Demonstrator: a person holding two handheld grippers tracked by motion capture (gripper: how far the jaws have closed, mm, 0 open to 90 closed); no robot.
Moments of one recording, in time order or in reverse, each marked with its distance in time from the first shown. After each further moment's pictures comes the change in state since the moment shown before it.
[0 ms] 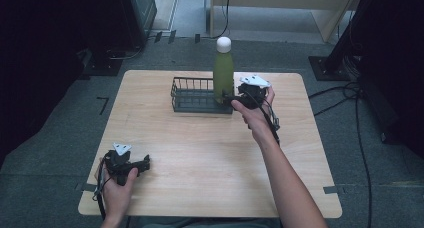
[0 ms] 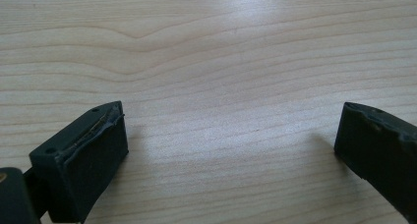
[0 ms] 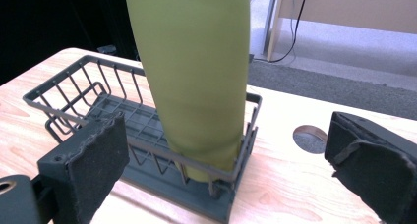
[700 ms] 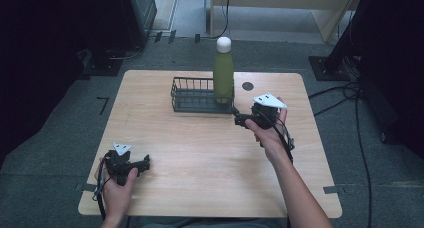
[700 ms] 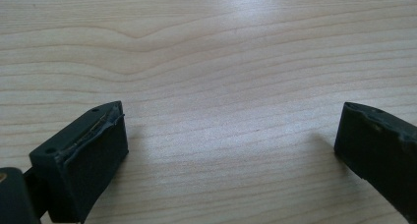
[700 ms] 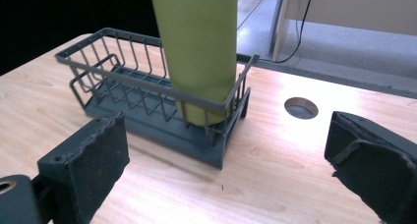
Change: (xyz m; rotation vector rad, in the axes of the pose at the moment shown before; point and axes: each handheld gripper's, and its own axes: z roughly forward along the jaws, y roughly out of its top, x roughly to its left) left arm 0.000 0.000 0.000 -0.001 0.001 -0.001; right arm -0.012 -0.040 -0.050 -0.020 0.042 -0.018
